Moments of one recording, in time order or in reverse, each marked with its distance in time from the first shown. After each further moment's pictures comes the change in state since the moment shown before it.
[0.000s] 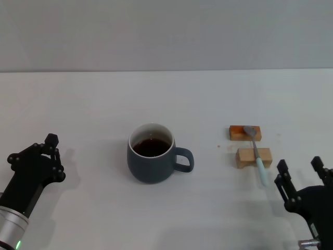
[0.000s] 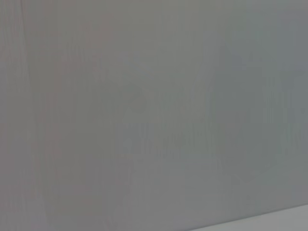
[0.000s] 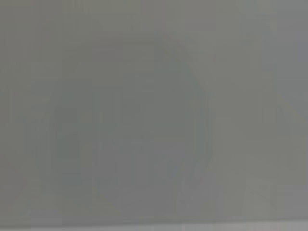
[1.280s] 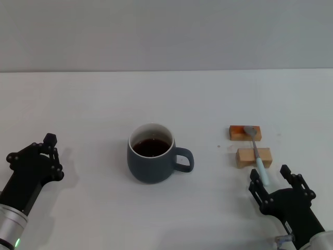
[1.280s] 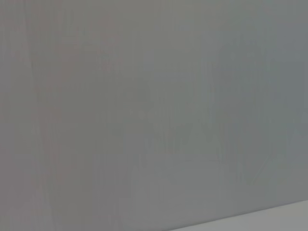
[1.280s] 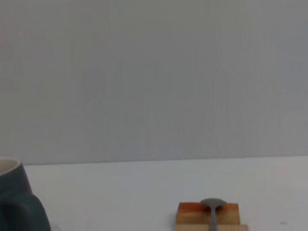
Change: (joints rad) left arm -0.008 0.000 -0.013 0.009 0.000 -0.021 0.000; right arm 0.069 0.000 0.039 -0.001 0.009 0.237 0.028
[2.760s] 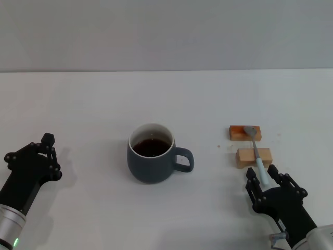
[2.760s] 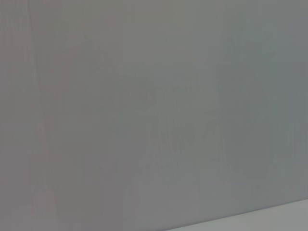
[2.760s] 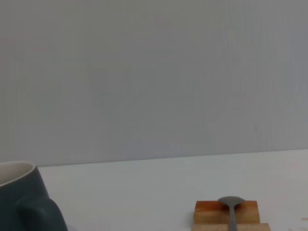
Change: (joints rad) left arm -0.001 0.000 -0.008 0.006 0.000 0.000 0.000; right arm 0.025 -0.003 -0.007 0.007 -0.006 0.029 0.047
